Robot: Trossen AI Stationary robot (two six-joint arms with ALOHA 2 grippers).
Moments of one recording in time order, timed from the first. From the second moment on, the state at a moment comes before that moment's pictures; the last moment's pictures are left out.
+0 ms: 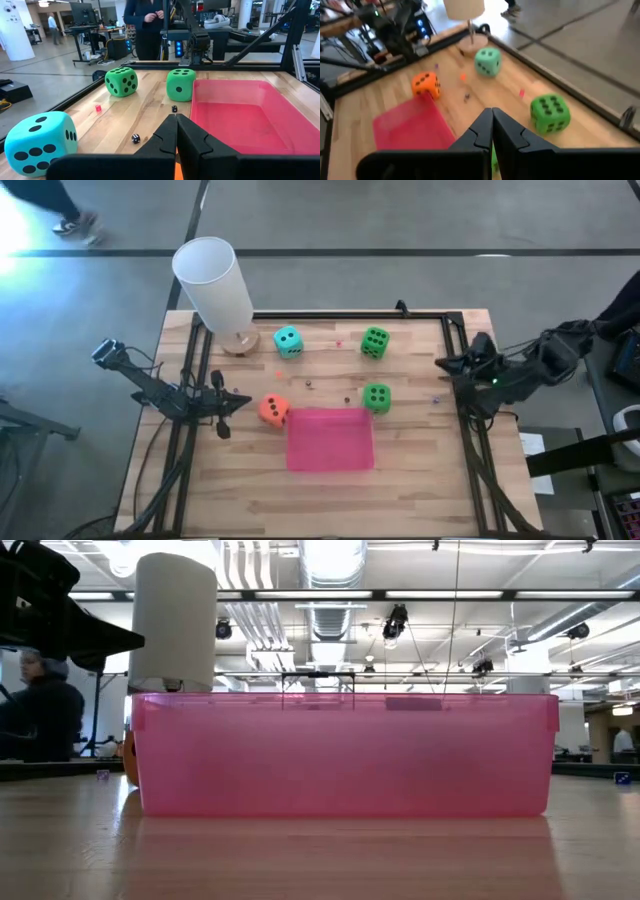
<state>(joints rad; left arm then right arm) -0.59 0.19 0.00 0.07 -0.80 -0.03 0.60 0.78 1.21 -1.22 0.86 0.90</state>
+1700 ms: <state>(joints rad) -0.59 0.19 0.00 0.07 -0.80 -0.03 0.07 1.25 1.17 -0.92 0.08 0.69</state>
